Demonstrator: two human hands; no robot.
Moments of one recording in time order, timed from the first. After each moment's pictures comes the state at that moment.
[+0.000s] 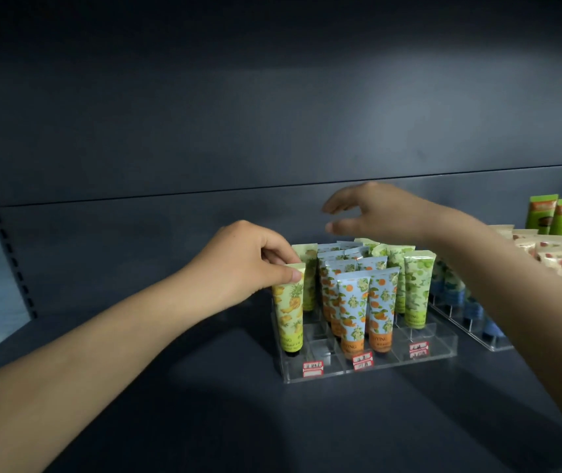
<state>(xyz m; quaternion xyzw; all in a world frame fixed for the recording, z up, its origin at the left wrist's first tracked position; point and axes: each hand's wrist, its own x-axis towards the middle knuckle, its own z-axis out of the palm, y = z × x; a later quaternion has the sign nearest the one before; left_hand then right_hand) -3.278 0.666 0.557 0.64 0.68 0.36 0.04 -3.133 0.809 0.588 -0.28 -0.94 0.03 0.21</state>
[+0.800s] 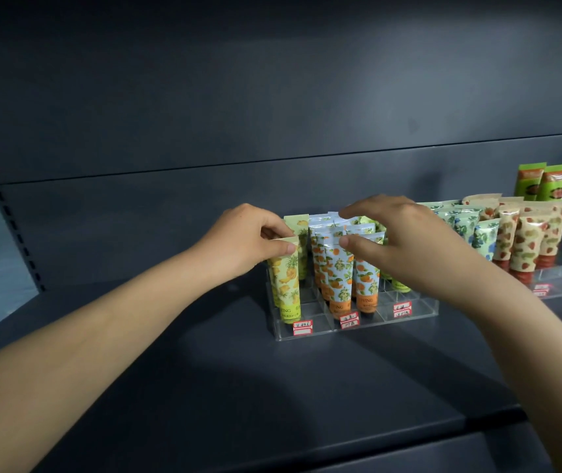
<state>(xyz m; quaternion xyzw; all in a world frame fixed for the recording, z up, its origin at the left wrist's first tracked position) -3.276 0.679 0.538 0.63 0.71 0.32 -0.01 -3.083 0.747 0.532 -0.31 -0.90 0.03 0.31</state>
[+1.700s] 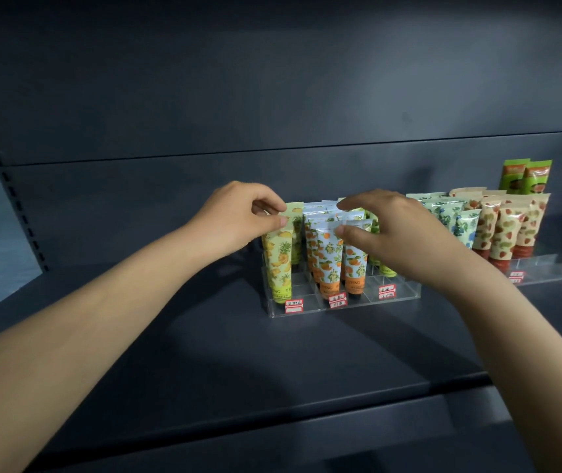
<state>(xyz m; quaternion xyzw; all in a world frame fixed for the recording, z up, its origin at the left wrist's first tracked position) -3.270 0.664 0.544 0.62 0.70 0.35 -0.03 -3.077 0.744 0.529 -0.32 -0.89 0.04 0.31</state>
